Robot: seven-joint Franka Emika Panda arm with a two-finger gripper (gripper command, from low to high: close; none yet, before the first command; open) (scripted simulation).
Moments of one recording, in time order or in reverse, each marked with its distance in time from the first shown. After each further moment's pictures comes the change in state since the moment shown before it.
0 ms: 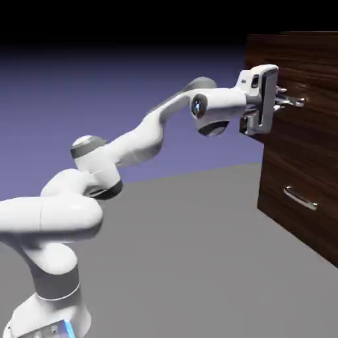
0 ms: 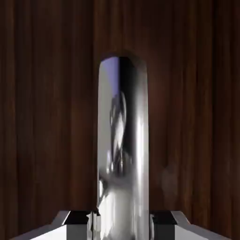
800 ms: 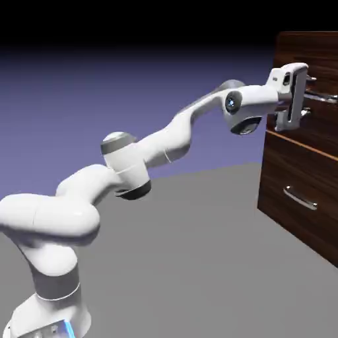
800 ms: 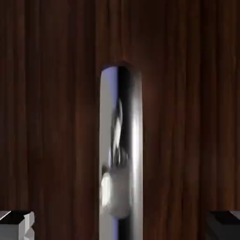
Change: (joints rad) arm -0.466 0.094 0.020 0.728 -0.027 0.250 0.173
